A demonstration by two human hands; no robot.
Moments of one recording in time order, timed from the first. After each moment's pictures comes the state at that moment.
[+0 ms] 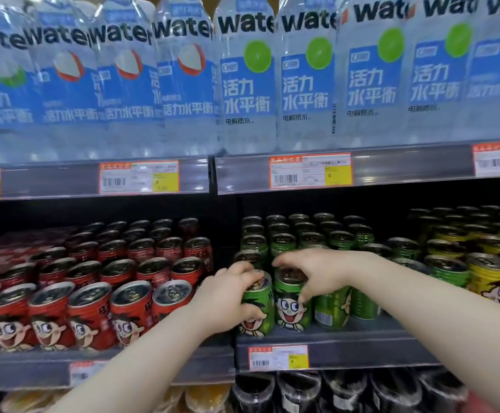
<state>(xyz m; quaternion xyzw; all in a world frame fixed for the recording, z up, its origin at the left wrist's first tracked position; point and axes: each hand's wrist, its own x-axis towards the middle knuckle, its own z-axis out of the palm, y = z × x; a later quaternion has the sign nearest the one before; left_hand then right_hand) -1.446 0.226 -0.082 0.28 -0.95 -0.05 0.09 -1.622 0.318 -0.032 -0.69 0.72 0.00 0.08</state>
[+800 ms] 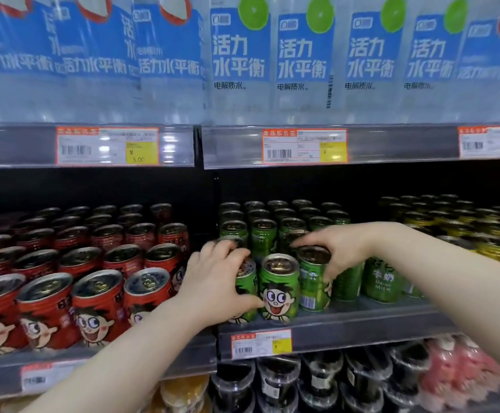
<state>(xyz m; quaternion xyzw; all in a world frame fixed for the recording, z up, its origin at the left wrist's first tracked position) -1.453 0.235 -0.087 0.27 -0.95 0.01 0.17 -1.662 0.345 -0.020 -0.62 0.77 0.05 0.11</state>
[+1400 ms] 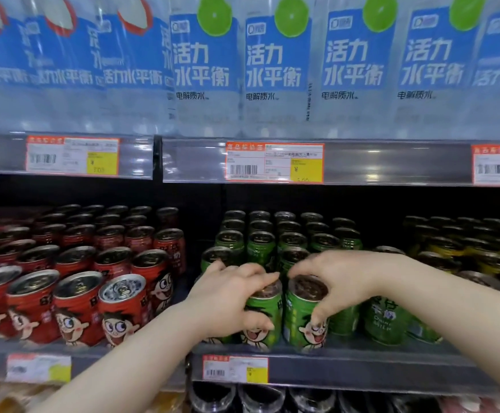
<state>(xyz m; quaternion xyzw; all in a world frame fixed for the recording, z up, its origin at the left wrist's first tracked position) -1.500 0.258 -0.076 0.23 -0.97 0.04 0.07 -1.680 0.354 -0.021 -0.71 0.69 0.09 0.05</state>
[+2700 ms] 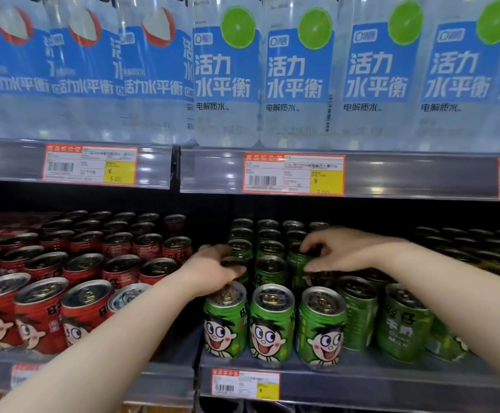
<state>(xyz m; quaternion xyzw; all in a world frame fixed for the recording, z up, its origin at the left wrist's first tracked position) -1.498 0.194 -0.062 0.44 -0.84 -0.25 0.20 -1.699 0.318 -0.004 -0.65 0.76 -0.05 0.05</state>
